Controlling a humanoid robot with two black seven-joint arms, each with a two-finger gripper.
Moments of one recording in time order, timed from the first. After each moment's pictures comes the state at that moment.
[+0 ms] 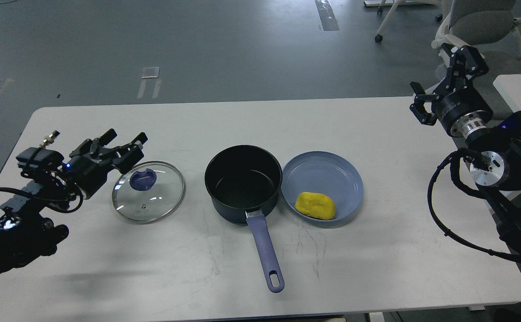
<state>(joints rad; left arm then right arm) -0.68 0.59 -0.34 -0.86 1.37 0.49 -0.49 0.53 -0.49 1.03 1.10 -0.31 -0.01 0.17</state>
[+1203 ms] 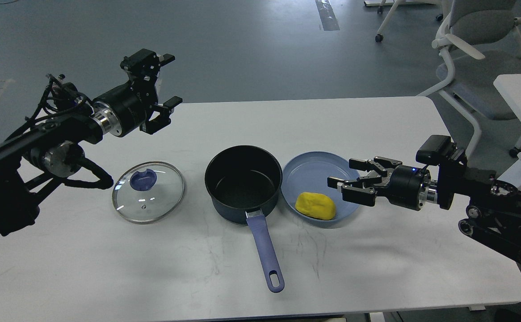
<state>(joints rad) -0.87 0.53 -0.50 -1.07 0.22 -0.18 -0.13 0.72 -0.67 0.25 1.17 -1.72 -0.09 0.49</state>
